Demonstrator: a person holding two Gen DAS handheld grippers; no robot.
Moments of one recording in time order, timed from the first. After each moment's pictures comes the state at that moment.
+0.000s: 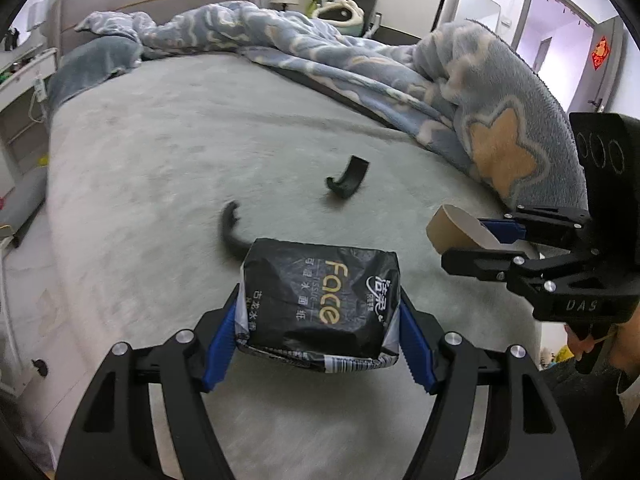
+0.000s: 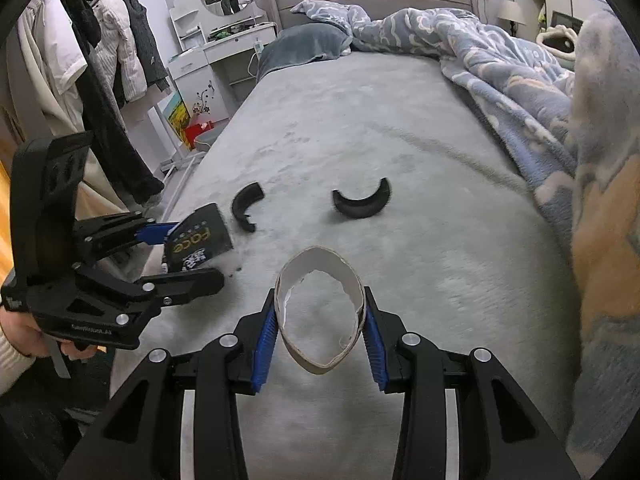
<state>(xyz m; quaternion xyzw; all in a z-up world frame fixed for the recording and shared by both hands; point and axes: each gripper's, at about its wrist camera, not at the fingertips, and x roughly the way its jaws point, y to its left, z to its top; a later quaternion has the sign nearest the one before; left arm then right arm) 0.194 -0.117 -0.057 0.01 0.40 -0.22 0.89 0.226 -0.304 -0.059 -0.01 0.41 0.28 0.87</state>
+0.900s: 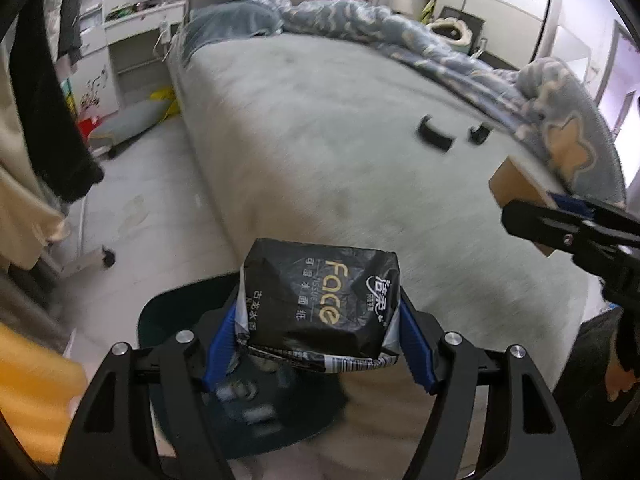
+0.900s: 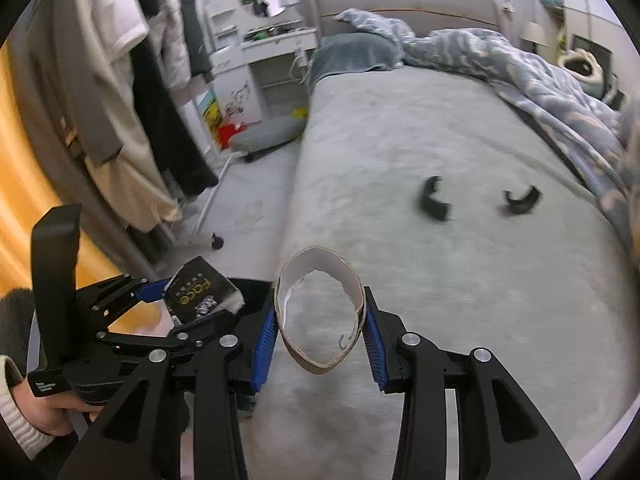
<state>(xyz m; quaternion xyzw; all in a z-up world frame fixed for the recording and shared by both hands) 0.072 0.023 -0.086 -0.04 0.43 -0.04 0.90 0.121 -0.144 -0.045 -0.04 0.39 0.31 0.87</state>
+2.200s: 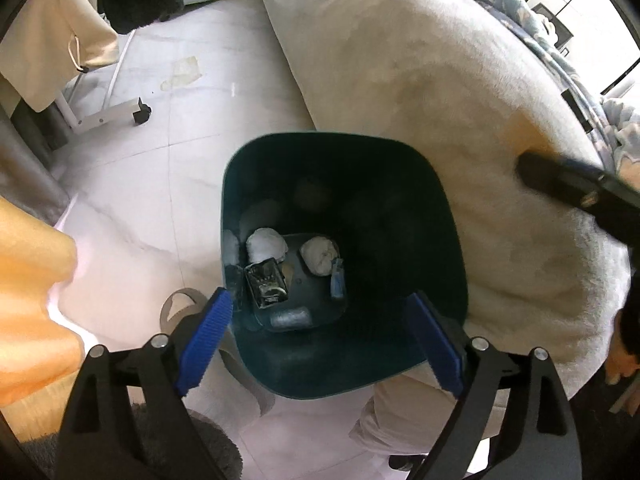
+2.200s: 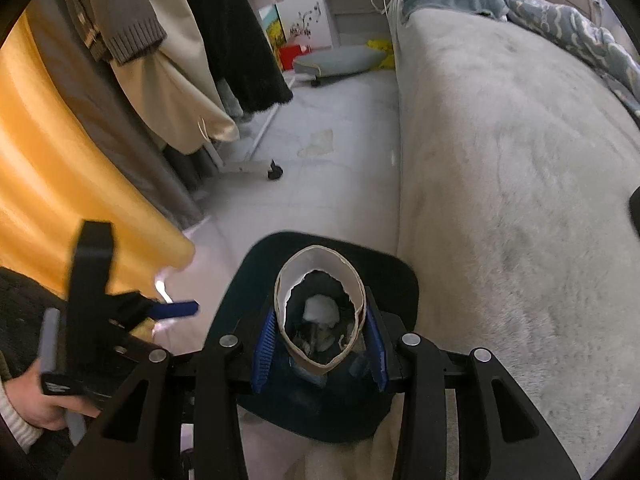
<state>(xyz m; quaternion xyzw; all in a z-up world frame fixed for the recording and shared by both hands) 0.038 0.144 -0.165 -0.17 0.55 0.01 0.82 0.134 0.014 -0.120 -0.11 0.48 0.38 0.78</state>
